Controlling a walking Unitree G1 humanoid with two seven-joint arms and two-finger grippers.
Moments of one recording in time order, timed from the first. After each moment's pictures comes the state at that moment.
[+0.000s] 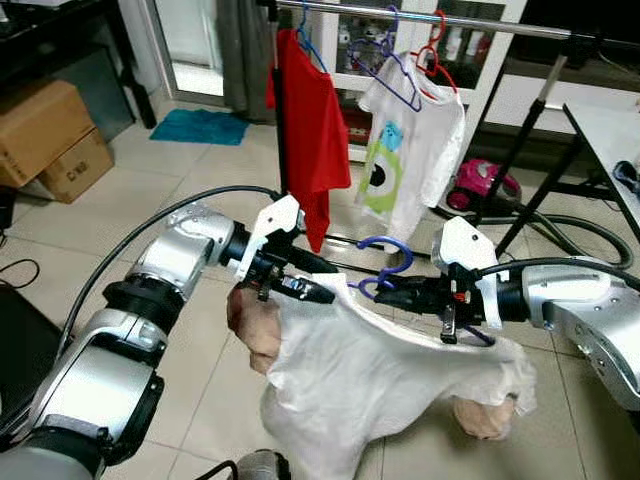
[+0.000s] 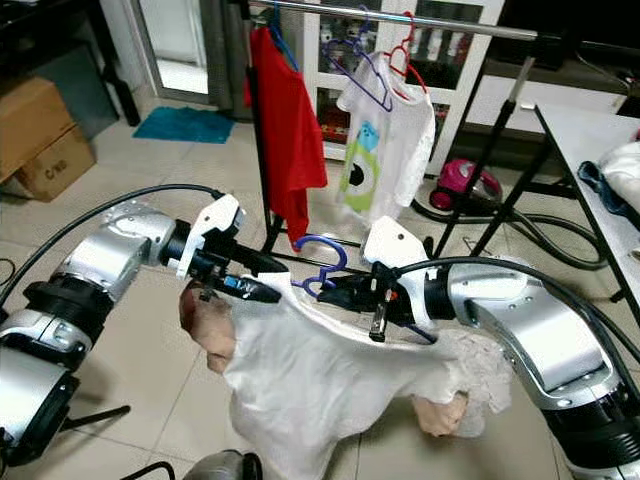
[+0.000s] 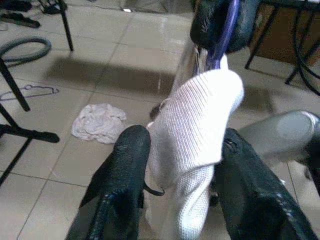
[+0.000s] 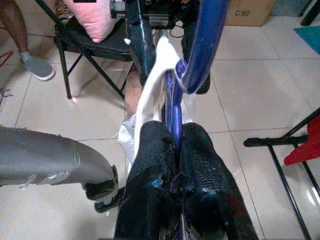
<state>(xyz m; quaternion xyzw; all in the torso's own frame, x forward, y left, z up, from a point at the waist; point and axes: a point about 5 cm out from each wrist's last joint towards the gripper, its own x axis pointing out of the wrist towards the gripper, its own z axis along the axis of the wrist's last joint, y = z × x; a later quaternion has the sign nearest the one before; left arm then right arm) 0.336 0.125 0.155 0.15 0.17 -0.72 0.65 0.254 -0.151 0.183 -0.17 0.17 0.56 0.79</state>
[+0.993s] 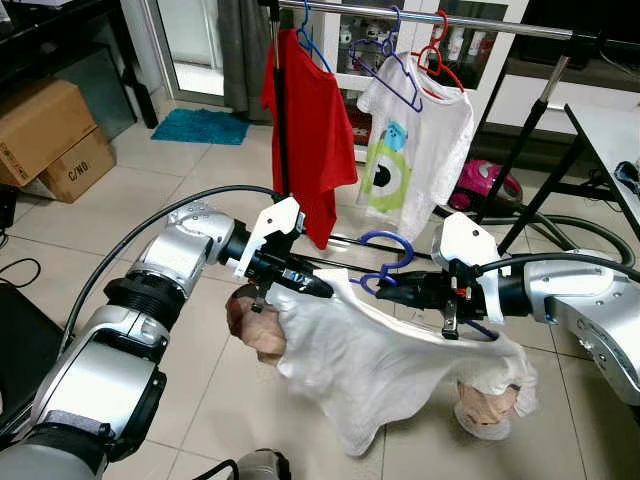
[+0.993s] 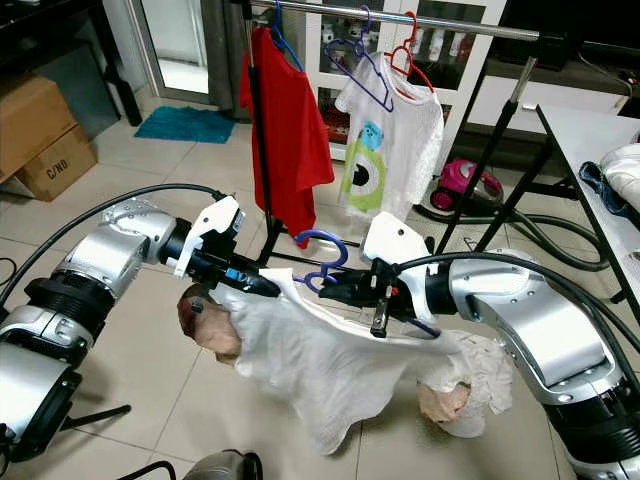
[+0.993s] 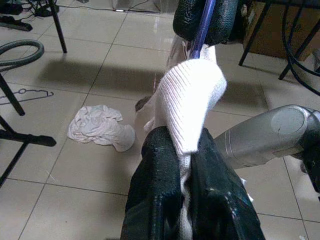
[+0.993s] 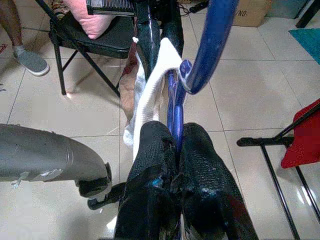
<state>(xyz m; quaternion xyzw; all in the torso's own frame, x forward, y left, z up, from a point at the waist) 0.336 0.126 0.157 0.15 0.16 -0.73 0.64 0.257 -0.152 0.188 -0.18 0.17 0.56 0.79</state>
